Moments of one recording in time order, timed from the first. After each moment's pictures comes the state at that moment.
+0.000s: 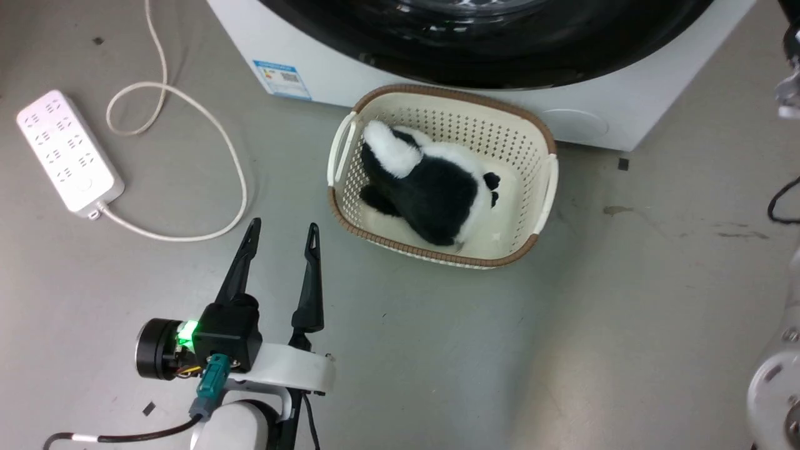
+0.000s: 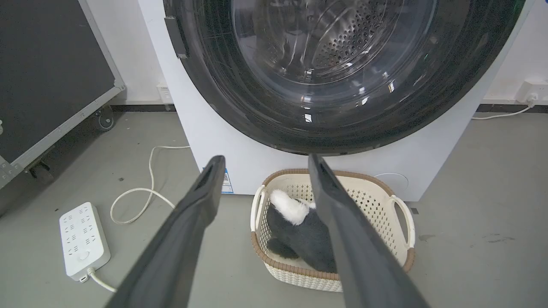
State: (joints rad) left arm -0.17 0.05 -0.16 -0.03 -0.04 0.08 -0.19; right arm -1.11 -0.07 -0.56 0.64 0.51 0.13 0.52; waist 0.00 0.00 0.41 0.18
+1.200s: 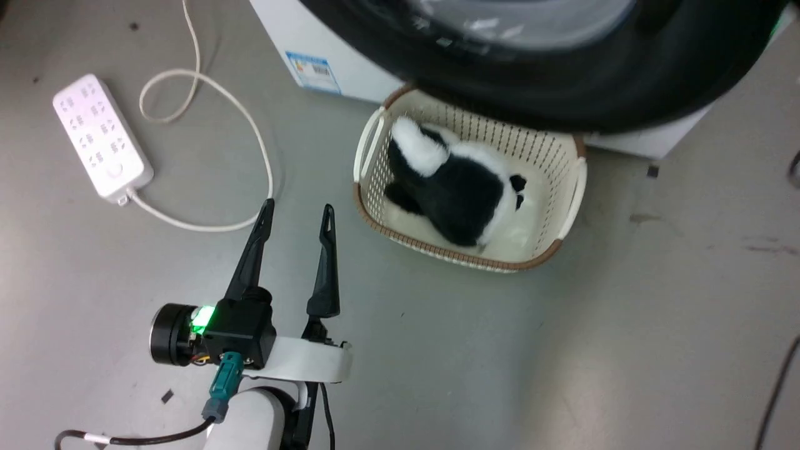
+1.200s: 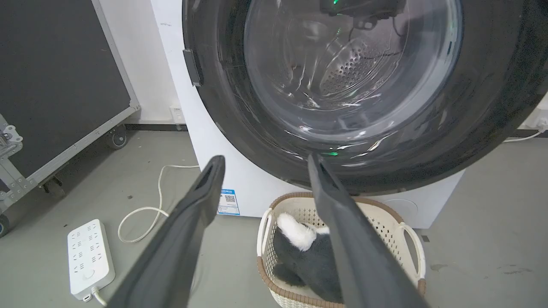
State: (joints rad) left arm -0.22 0.05 -0.22 -0.02 -0.07 0.12 -0.26; right arm -1.40 -0.13 -0.90 0.97 0.46 0.13 0.87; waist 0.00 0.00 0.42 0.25
